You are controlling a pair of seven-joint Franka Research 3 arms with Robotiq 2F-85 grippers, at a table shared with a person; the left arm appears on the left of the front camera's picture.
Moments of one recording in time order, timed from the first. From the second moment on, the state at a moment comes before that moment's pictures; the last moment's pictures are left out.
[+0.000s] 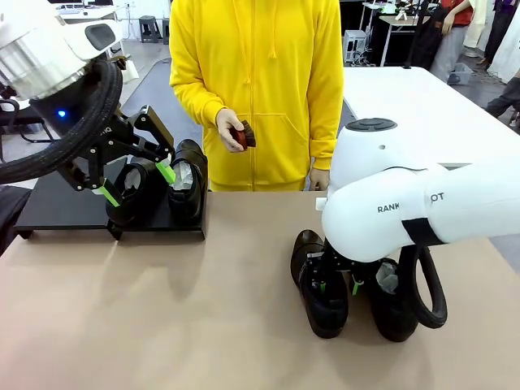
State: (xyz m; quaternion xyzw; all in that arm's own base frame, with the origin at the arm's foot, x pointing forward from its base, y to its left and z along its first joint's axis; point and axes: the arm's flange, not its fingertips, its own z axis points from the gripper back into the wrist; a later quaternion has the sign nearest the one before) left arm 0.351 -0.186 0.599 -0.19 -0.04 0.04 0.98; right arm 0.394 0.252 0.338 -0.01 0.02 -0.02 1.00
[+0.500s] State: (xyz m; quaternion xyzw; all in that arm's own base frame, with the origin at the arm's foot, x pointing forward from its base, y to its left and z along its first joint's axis) left arm 0.351 -0.186 0.599 -0.19 -0.04 0.04 0.98; right arm 0.397 0.259 0.336 -0.02 0.01 0.01 1.00
